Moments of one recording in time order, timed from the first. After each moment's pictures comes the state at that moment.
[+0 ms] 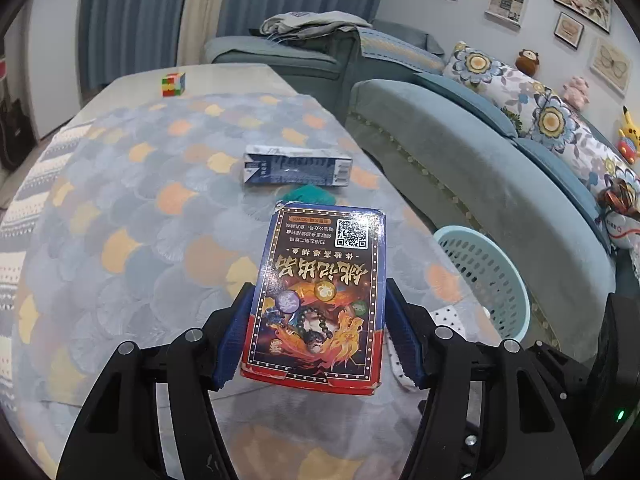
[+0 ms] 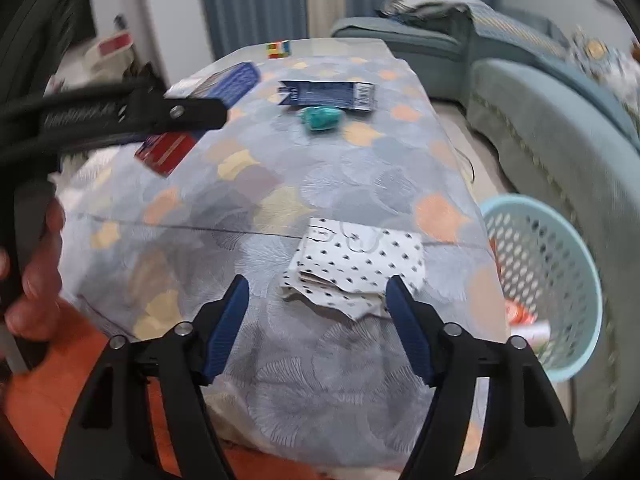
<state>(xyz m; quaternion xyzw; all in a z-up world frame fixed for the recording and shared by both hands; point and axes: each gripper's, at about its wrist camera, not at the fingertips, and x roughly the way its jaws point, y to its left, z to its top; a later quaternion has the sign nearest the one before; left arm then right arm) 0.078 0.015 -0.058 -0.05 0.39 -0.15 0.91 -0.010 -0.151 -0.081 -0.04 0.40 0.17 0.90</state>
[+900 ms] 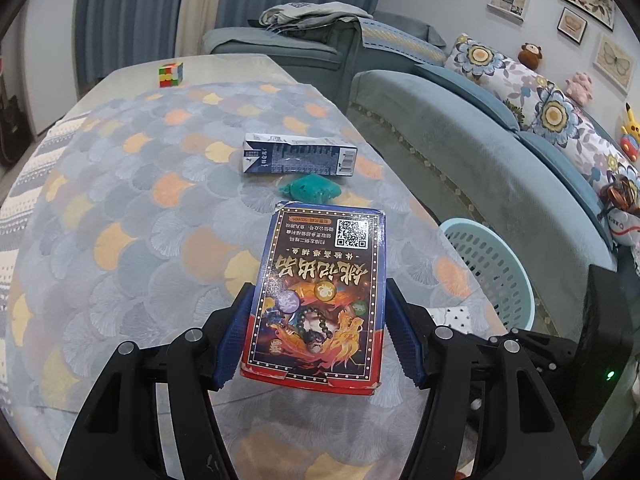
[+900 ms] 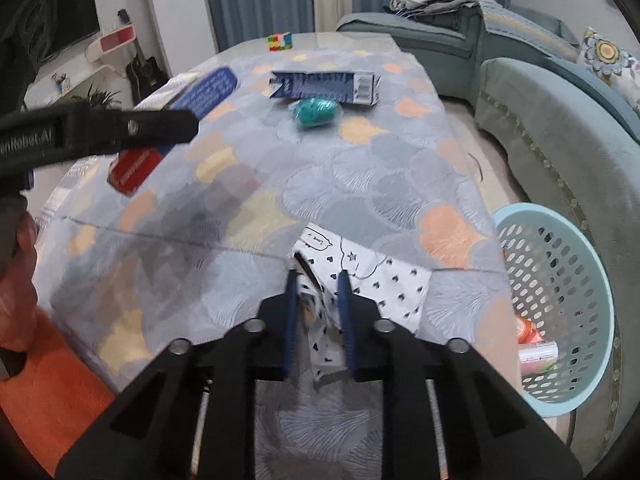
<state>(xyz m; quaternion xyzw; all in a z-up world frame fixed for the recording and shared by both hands) 0.088 0.013 -0.067 -0.05 0.40 -0.16 0.90 0.024 -0.166 -0.092 -0.01 0.40 0.17 0.90</state>
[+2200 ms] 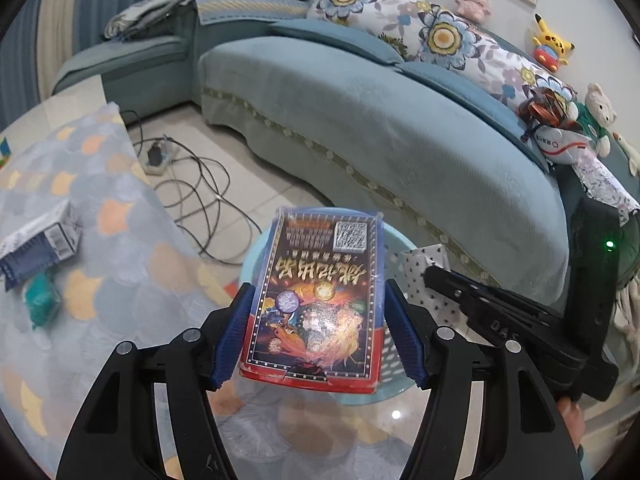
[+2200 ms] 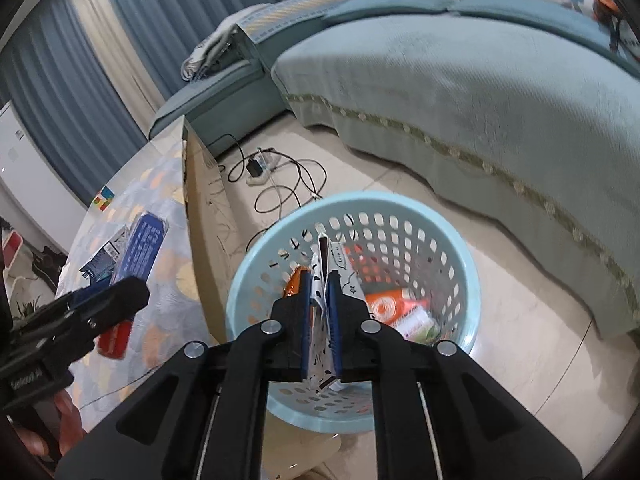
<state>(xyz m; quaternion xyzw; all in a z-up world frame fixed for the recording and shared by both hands) 0.132 -0.224 -0.074 0.04 0.42 -0.34 0.84 0.032 -0.418 -0.094 0.26 0.38 -0.08 0.89</state>
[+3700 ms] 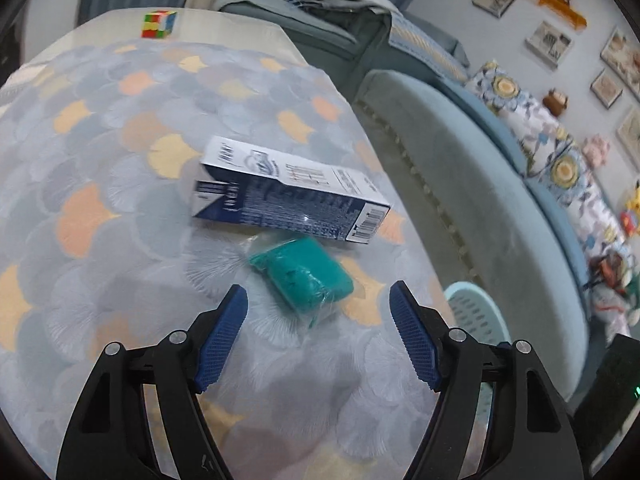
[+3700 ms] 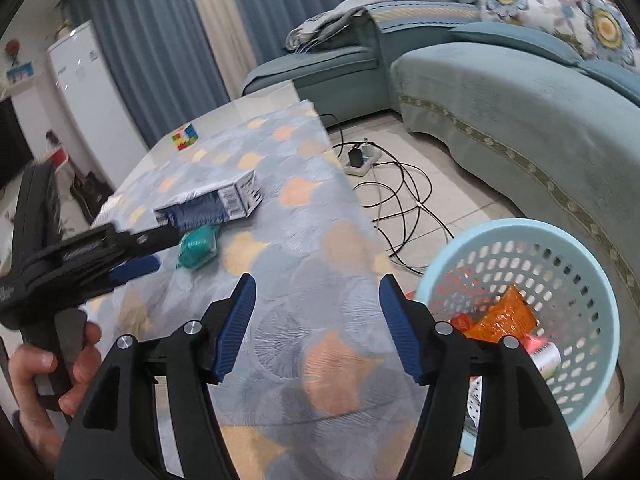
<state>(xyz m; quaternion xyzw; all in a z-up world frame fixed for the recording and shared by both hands) 0.227 -0.017 -0.100 -0.15 0.44 -0.16 0.87 0.109 -0.229 -0.084 0.13 0.36 0.06 0.92</state>
